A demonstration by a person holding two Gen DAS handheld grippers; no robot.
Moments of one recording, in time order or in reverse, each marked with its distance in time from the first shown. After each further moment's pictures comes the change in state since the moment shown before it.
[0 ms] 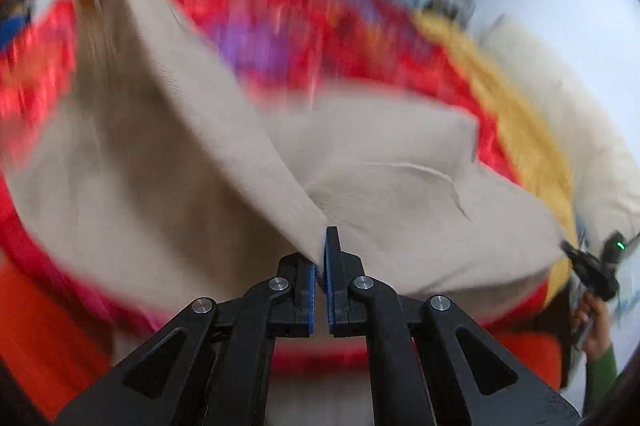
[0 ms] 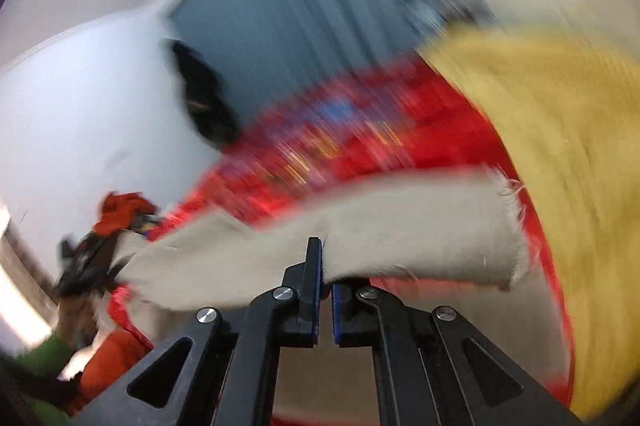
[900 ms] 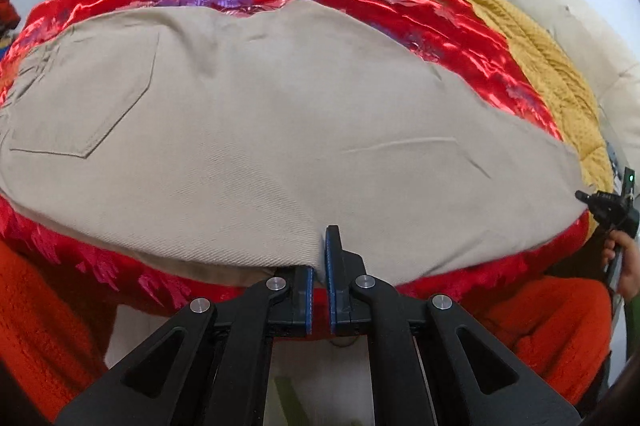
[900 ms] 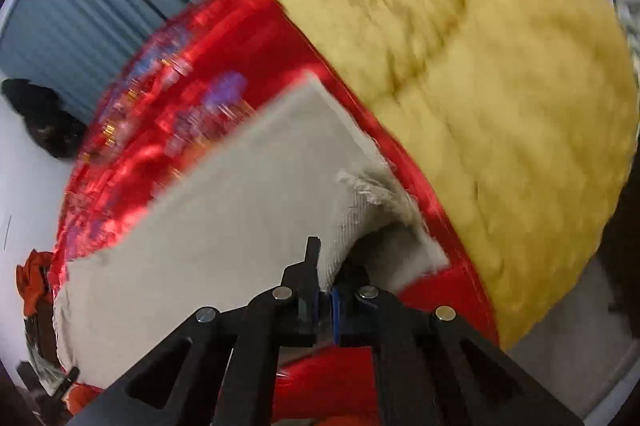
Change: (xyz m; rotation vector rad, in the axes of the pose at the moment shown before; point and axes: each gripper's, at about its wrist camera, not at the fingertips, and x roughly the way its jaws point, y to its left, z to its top) left arm 0.031 -0.045 -0.042 0.171 0.075 0.112; right arm 0.024 -0.128 -0.028 0.293 0.135 -0.360
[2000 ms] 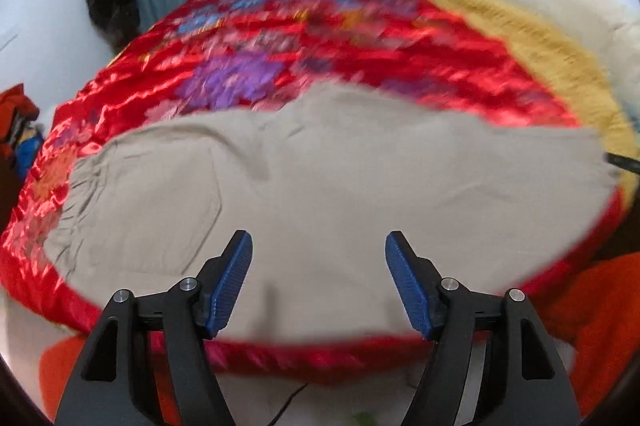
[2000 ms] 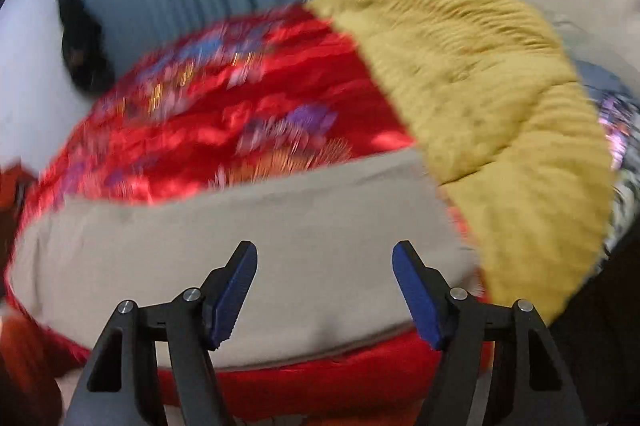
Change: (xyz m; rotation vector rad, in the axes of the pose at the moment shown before) left arm -0.019 0.017 0.035 0.202 -0.152 0.208; right arm -0.029 0.086 -0.023 -0.392 -0.152 -0.088
